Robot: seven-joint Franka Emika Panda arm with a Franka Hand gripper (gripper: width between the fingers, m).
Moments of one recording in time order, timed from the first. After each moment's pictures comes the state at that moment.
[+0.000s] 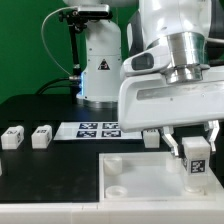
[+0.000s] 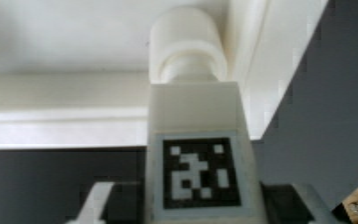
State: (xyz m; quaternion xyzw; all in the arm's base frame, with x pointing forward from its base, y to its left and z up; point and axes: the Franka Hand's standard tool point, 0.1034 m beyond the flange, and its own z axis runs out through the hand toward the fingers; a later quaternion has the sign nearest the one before) arm 0.628 0.116 0.079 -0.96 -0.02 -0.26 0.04
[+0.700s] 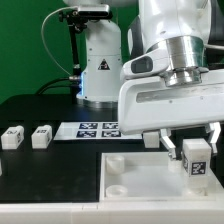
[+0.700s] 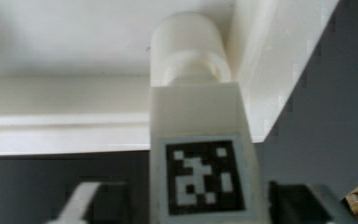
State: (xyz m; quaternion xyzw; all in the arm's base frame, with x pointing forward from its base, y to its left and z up) arm 0.628 0.115 0.079 -0.96 -0.02 -0.27 0.04
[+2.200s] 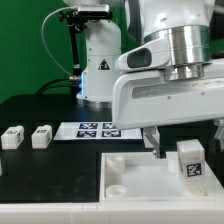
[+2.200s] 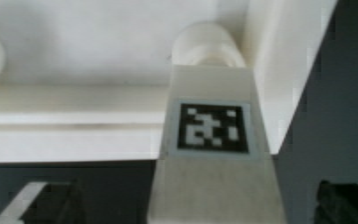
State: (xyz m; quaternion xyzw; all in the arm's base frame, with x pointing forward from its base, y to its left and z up) arm 0.643 0.106 0.094 -1.00 -0.02 -0.08 0.04
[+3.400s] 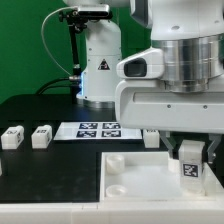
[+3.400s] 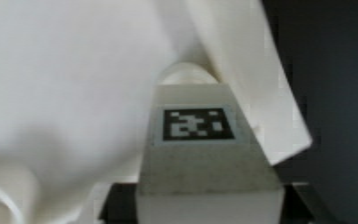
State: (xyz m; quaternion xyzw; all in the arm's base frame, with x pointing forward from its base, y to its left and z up) arm 0.645 0.107 0.083 -0.94 0.35 0.00 0.05
